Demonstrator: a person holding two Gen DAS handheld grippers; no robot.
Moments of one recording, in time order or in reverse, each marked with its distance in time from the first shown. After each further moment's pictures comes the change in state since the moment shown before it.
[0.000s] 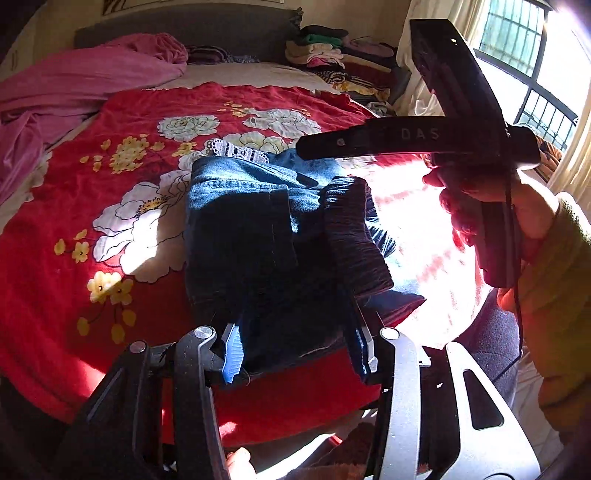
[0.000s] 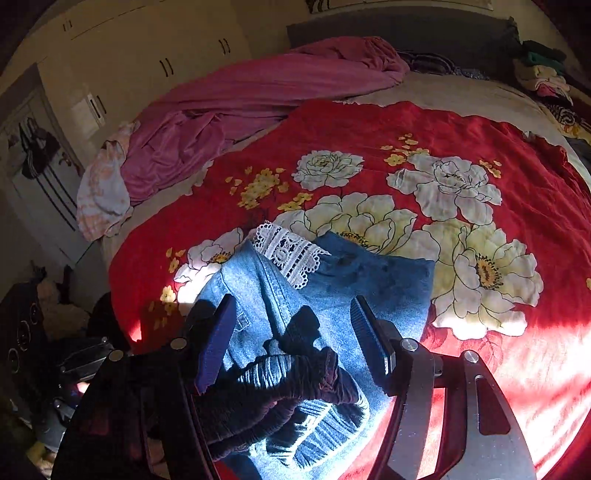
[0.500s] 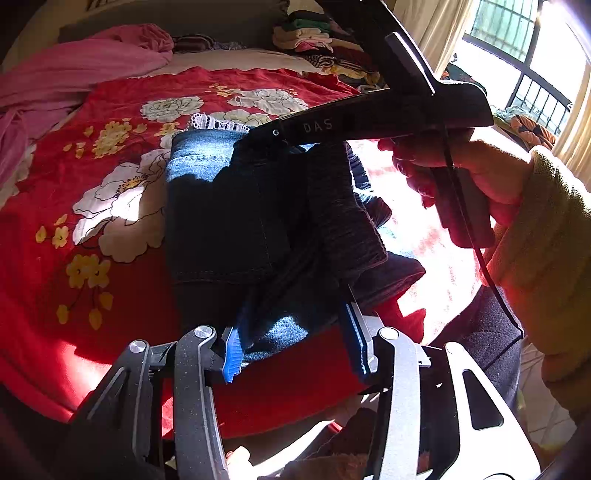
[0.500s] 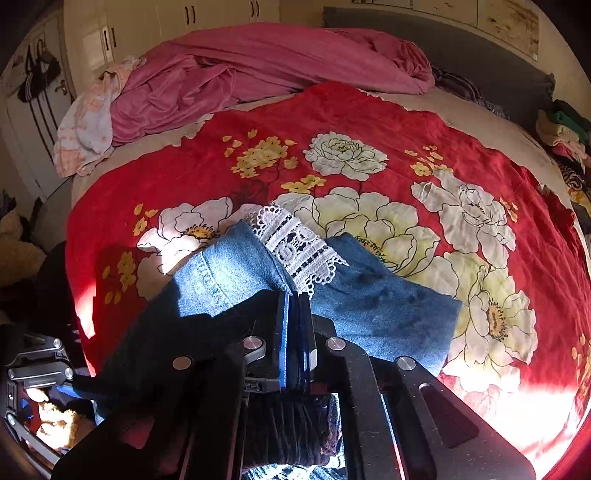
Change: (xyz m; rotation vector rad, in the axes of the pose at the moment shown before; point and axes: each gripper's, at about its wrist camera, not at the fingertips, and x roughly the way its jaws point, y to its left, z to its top) left arm 0.011 -0.001 -0.011 0.016 0.049 -0.031; right arm 0.039 0.029 0.010 -0.231 0.052 -0.186
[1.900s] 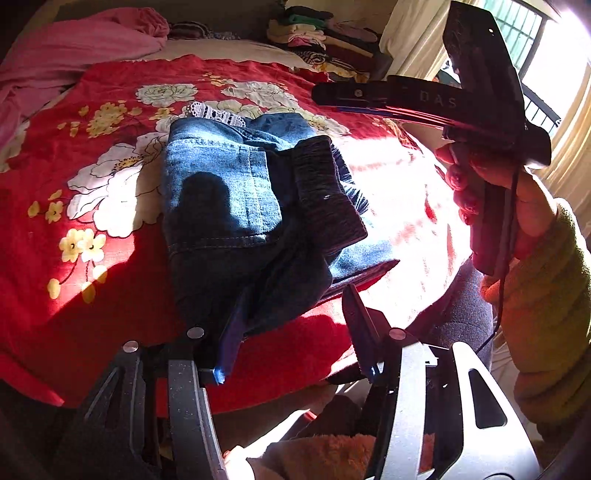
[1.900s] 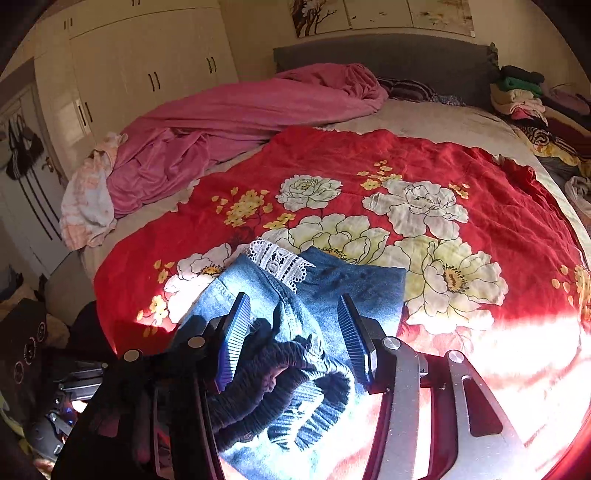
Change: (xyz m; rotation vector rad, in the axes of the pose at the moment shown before) left arm -0.016 0.010 -0.010 -0.049 0.025 -0.098; right arm -0.095 -0.019 -0.051 0.269 -0.215 0.054
